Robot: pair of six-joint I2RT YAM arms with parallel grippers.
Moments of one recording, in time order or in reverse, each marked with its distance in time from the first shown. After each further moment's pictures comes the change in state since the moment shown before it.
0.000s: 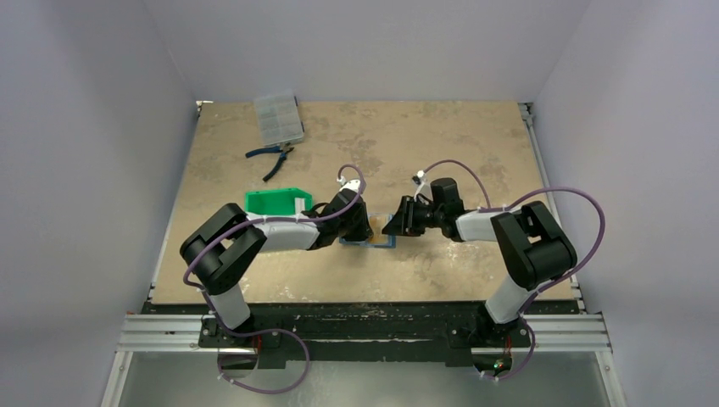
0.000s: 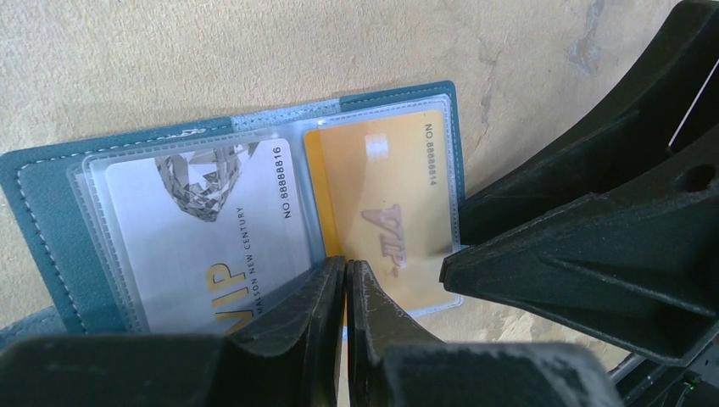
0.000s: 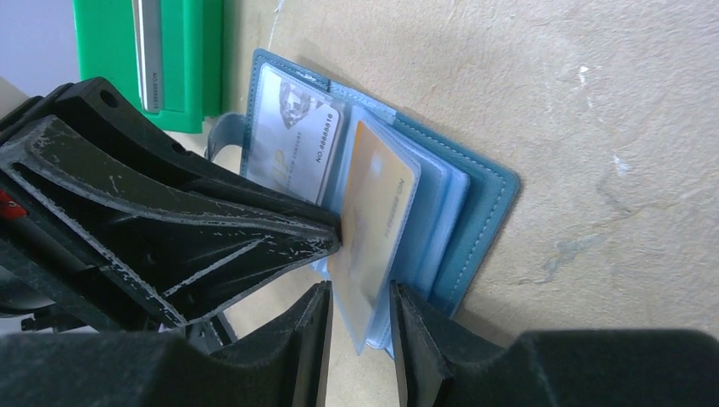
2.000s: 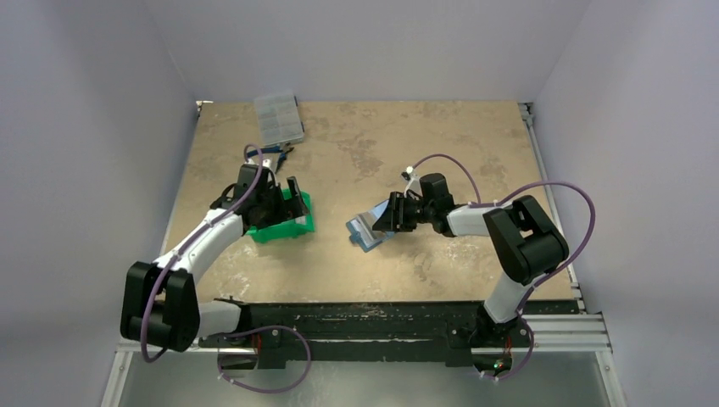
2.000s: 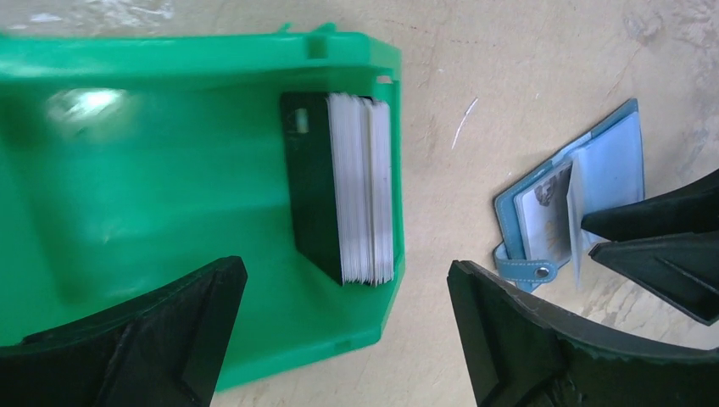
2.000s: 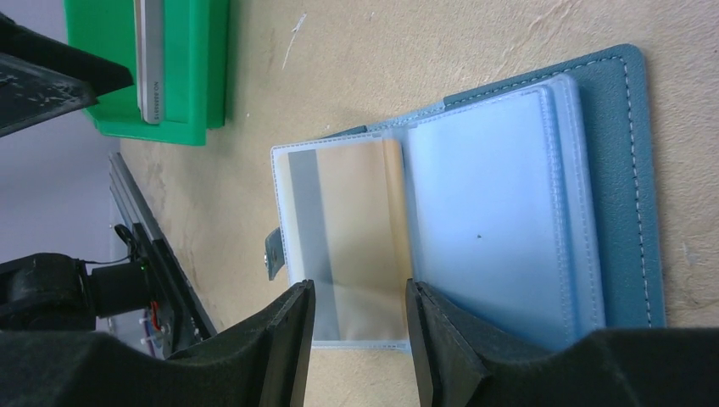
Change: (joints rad) left arm 0.595 -0.494 -0.074 -0.535 0.157 0.227; right arm 0.063 0.053 0.080 -0.011 0.058 -0.015
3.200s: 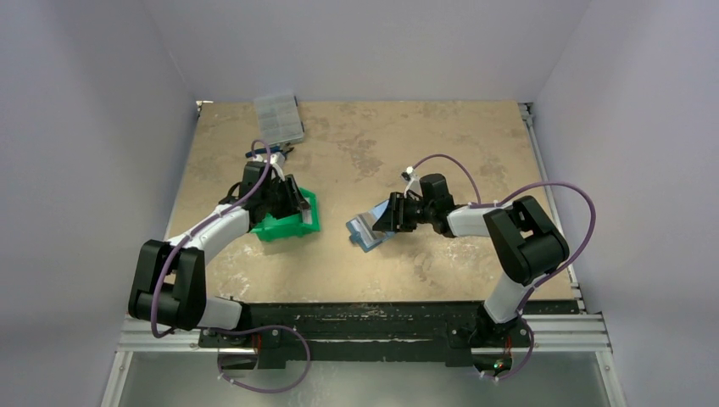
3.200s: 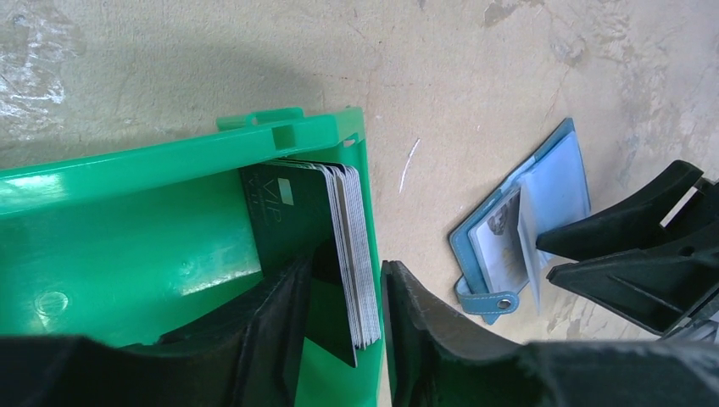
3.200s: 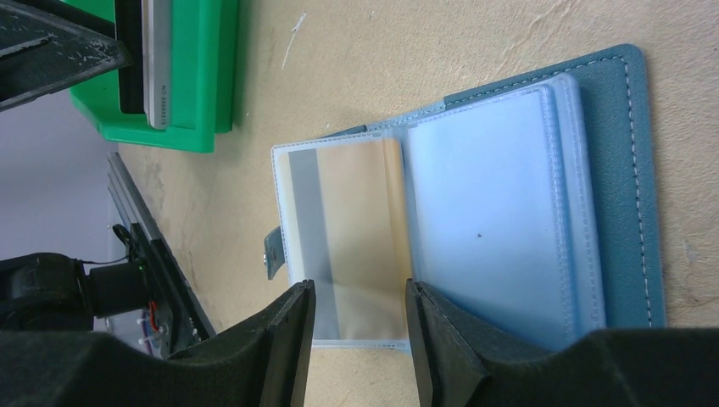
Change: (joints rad) left arm 0.005 0.148 -0.033 0.272 0.139 -0.016; right arm 0.000 -0.005 -0.006 0.005 0.005 -0.002
